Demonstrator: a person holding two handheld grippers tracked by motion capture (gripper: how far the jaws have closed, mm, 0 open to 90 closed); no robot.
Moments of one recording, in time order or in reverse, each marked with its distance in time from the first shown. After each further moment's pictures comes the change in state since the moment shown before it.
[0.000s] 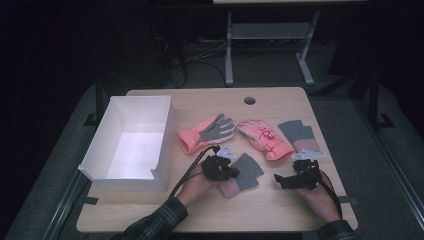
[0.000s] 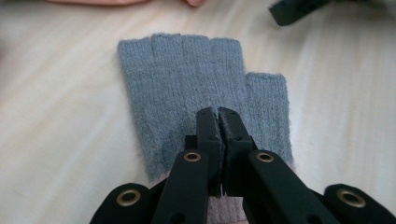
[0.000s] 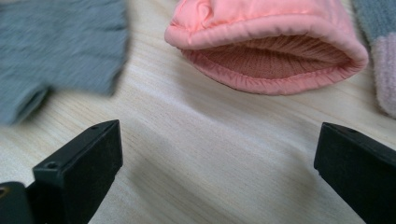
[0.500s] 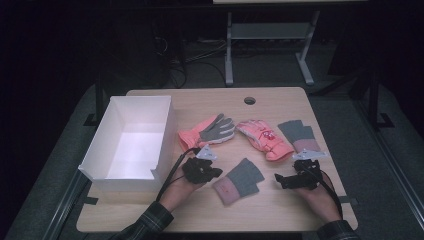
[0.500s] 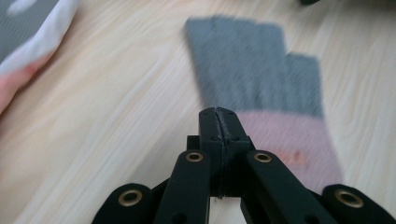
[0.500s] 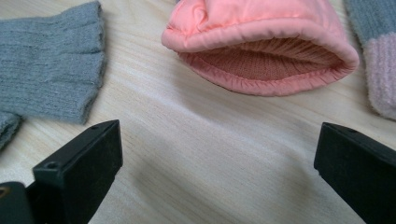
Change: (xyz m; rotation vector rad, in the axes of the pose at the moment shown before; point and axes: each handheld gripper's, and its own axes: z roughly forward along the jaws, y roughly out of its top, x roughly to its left) left arm 0.012 -0.031 -0.045 -0.001 0.099 -0.056; right arm 0.000 0.000 -0.001 -0.008 -0.005 0.005
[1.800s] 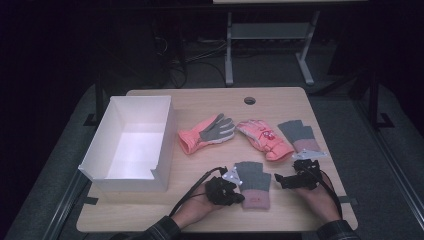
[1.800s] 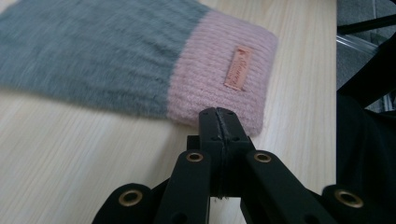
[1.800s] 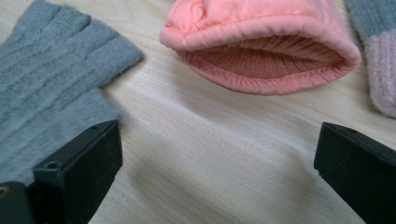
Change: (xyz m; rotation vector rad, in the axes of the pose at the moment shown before) left arm -0.070 0.013 0.047 0.079 -0.234 0.131; right arm 0.000 0.000 0.001 0.003 -0.004 0.010
